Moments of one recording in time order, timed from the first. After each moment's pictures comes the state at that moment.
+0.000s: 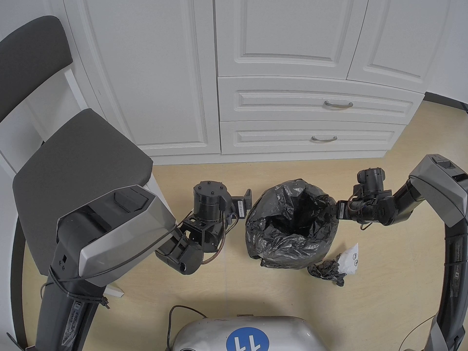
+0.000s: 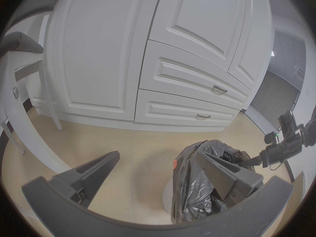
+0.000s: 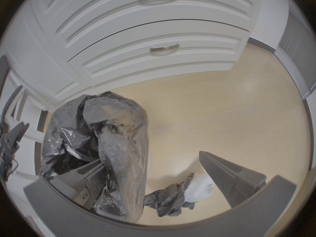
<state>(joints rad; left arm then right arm) -0.60 2.51 -1.32 -1.02 0.32 -0.23 0.10 2.37 -1.24 -0.47 -0.01 0.19</state>
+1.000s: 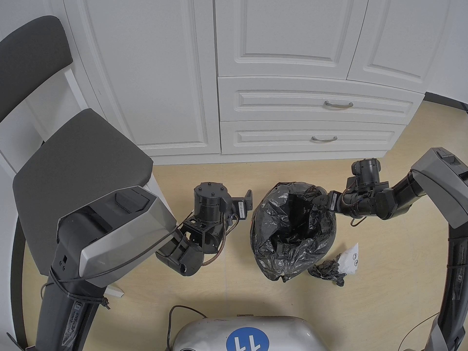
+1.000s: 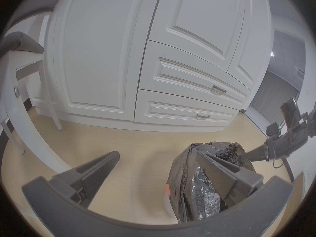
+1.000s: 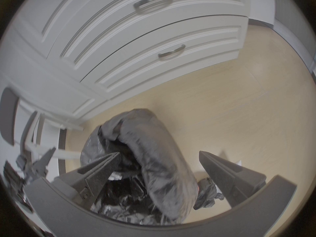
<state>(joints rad) -0.60 2.51 -1.31 -1.04 0.32 -0.23 0.16 2.31 -1.26 -0.41 0.10 0.37</state>
